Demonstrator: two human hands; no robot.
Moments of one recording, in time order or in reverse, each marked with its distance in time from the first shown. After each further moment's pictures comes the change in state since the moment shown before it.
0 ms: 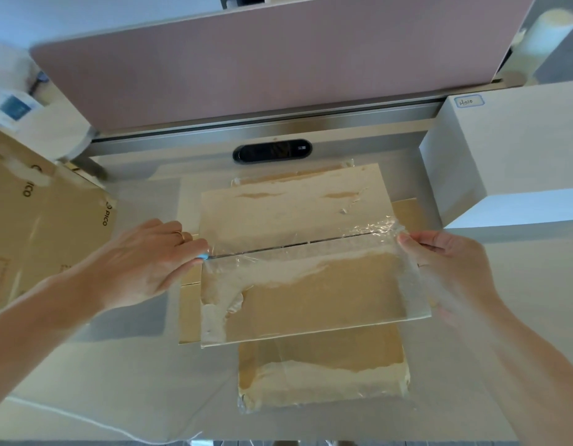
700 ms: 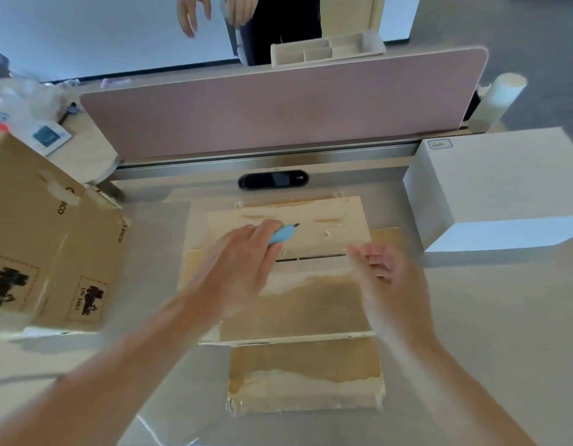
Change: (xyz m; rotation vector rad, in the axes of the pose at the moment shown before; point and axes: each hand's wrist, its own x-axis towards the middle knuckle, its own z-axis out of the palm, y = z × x) left_hand 0.064 0.135 -0.126 -0.594 0.370 -0.281; right_hand -0.065 -0.025 0.019 -0.092 -0.076 -0.316
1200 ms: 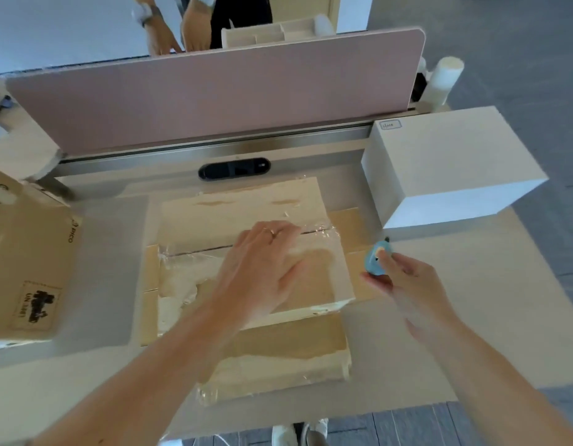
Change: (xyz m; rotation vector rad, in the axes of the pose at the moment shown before) left_hand 0.001 0.069 0.047 -0.004 -0.122 0.089; right_hand 0.013 0.069 -0.083 0.287 -0.047 0.376
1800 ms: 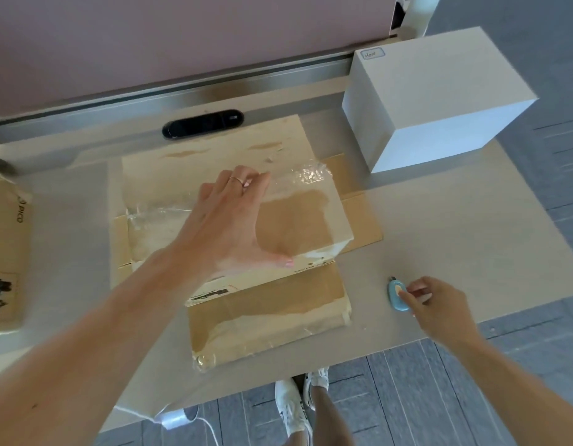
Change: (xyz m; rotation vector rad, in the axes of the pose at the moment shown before) left_hand -0.009 -0.030 0.011 0.173 -0.186 0.023; right_hand -0.016 0.159 -0.094 -0.913 0.223 -0.053
